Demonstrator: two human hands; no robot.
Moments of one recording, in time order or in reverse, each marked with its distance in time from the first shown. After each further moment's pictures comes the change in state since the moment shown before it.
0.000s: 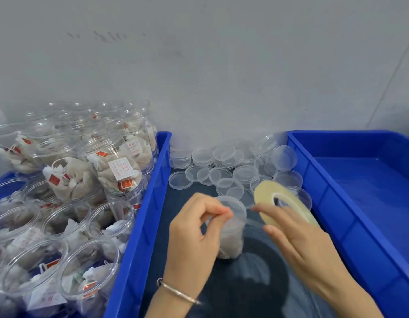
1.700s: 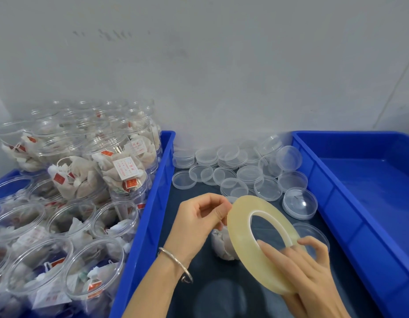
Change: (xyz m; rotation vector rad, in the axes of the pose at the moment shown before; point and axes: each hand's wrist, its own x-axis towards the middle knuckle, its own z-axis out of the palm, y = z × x) left_hand 0.026 -0.022 -0.012 -0.314 -0.266 -0.481; right_hand -0.036 -0.004 0.040 -0.100 0.456 -0.348
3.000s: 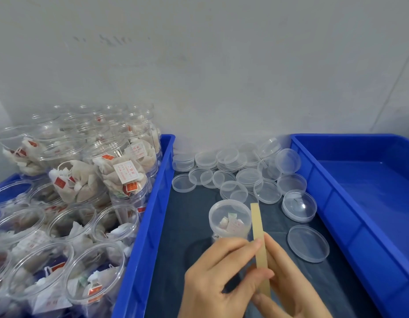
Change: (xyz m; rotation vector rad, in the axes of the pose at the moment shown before) left_hand -0.067 0.002 0.036 0.497 0.209 0.705; right_hand 0.002 -0.028 0.003 1.274 -0.344 0.567
